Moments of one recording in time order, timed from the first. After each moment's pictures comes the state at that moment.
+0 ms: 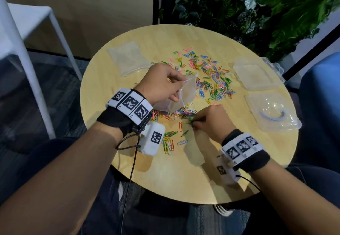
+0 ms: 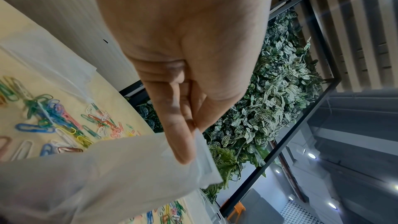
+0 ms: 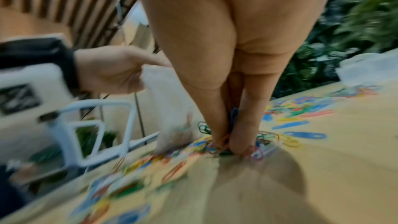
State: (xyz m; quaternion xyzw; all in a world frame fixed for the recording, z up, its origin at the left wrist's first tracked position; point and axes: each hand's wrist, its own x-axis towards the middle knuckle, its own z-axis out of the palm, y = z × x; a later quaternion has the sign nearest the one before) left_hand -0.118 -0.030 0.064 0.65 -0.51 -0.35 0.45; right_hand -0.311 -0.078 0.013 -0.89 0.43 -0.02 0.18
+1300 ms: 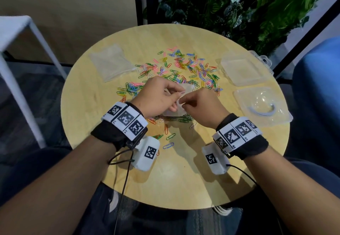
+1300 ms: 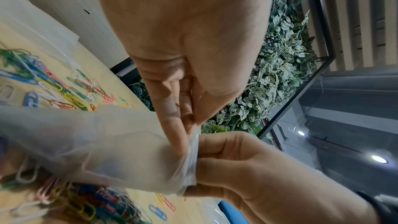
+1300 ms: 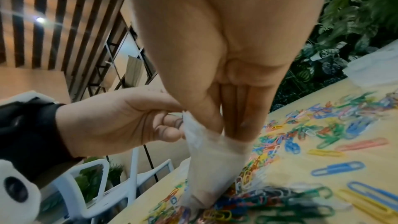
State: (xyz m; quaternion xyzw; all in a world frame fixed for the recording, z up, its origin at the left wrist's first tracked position) left_hand -0.155 -0.046 0.044 0.65 -0.56 -0.33 0.38; right_hand -0.314 -0.103 0.041 -0.88 0.39 -0.14 0.25
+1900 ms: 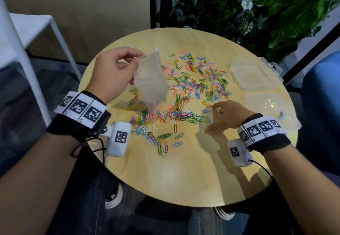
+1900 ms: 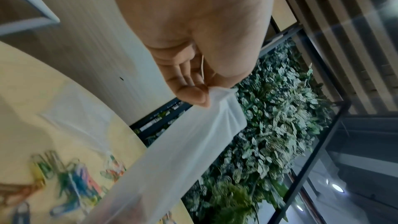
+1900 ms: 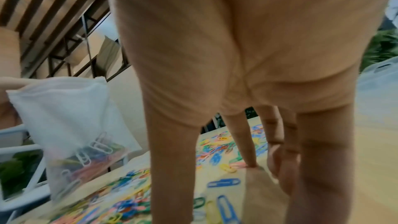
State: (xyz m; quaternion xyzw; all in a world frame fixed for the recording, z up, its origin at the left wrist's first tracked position) left_hand -0.068 0.003 0.086 0.67 -0.49 -0.16 0.54; right_hand -0.352 -0.137 0.037 -0.81 0.52 0.16 0.22
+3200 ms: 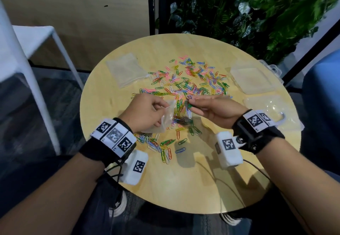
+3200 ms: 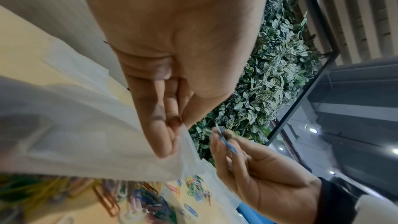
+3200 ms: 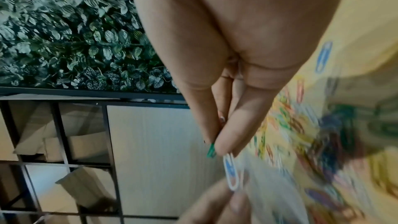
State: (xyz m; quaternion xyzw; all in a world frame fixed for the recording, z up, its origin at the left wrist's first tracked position) left_hand -0.111 0.002 0.039 0.72 -0.52 -0.31 0.34; right_hand -0.308 -0.119 0.054 -0.42 0.40 -0.17 0.79
